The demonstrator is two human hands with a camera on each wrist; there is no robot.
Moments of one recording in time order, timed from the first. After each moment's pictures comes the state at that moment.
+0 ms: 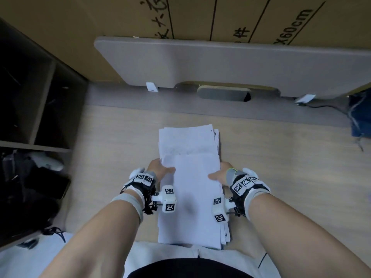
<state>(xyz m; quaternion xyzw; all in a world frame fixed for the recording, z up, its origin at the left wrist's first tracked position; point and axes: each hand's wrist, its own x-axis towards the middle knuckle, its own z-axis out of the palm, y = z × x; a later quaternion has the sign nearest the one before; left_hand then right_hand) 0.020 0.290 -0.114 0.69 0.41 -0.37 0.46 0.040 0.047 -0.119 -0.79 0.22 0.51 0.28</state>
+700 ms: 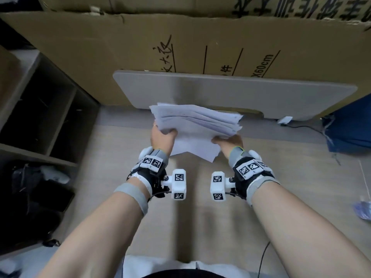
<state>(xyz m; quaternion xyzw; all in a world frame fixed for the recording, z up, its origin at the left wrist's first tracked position) 0.094 0.244 0.023 0.74 0.30 0.00 0.61 0.108 0.049 0.009 -0.78 0.28 0.14 0.55</state>
